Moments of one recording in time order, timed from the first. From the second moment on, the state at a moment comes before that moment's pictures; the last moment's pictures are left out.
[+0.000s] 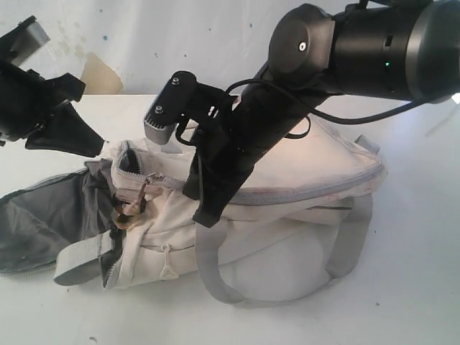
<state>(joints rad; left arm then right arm) -0.10 1.53 -1.17 -0.77 1.09 0.46 0.69 1.74 -1.34 0.43 0.78 -0.97</state>
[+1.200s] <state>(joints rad) -0.23 1.62 -1.00 -0.98 0.95 1.11 0.69 1.74 -1.34 0.45 0.77 -0.97</state>
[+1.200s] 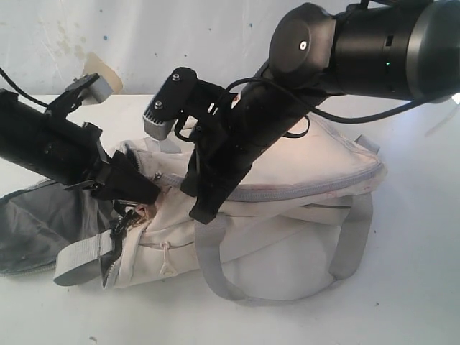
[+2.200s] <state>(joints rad) -0.23 1.66 -1.00 -1.11 0.98 1.31 0.69 1.74 -1.34 0.46 0.76 -0.97</state>
